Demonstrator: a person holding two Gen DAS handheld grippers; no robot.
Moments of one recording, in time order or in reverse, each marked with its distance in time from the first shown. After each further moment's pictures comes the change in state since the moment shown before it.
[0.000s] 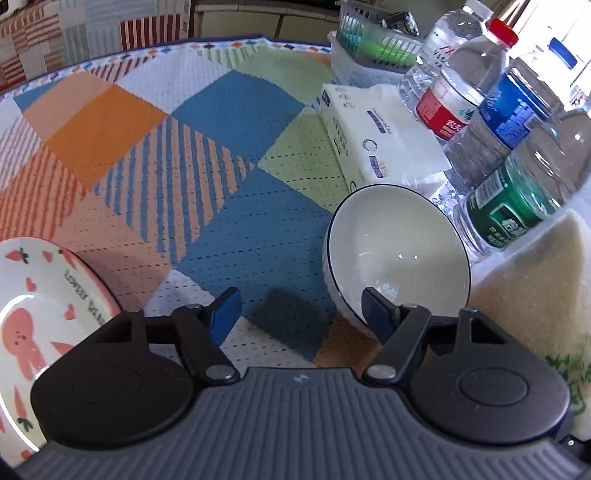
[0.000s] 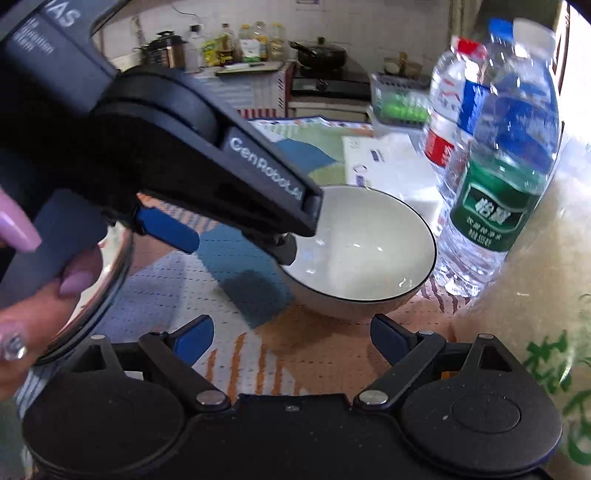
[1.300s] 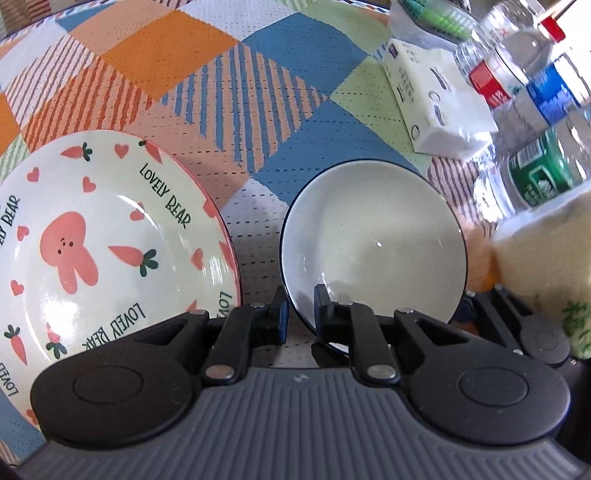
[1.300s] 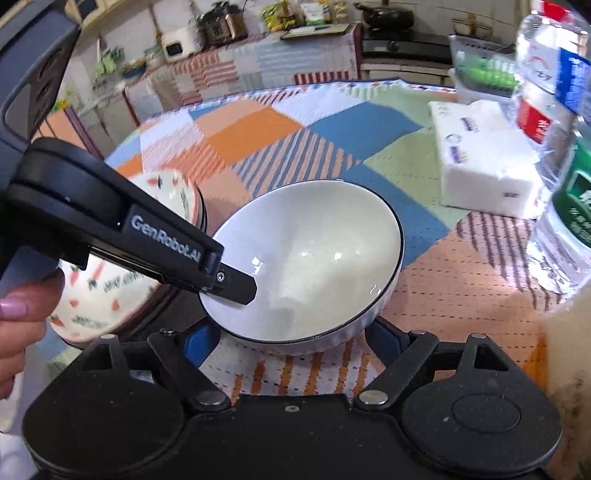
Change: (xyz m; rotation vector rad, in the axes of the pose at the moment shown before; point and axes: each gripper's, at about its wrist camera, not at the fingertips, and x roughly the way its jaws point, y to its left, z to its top) left arm -0.021 0.048 -0.034 -0.081 0.133 0.043; right arm 0.012 0.020 0.008 -0.054 0.135 0.266
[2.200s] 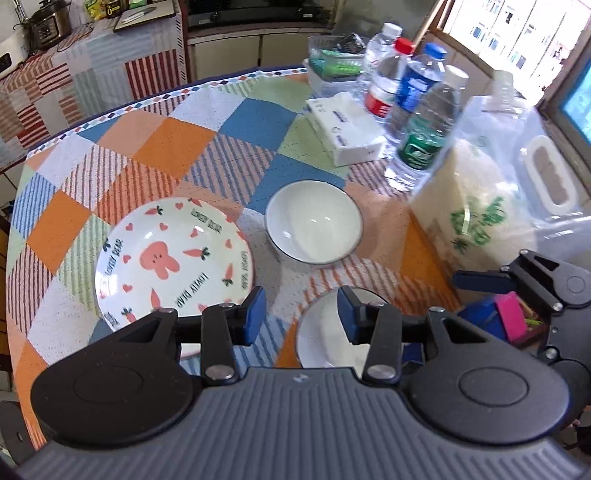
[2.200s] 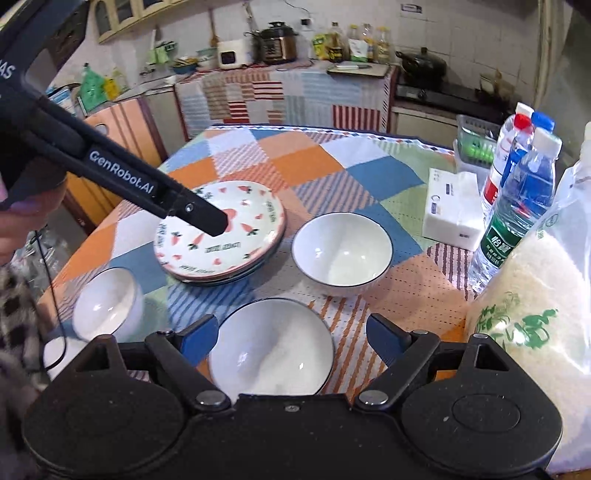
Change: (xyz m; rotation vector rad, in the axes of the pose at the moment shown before) left arm -0.181 -0.034 -0.076 0.262 -0.149 0.009; right arm -0.173 0.043 -0.032 -0.157 -0.052 0.027
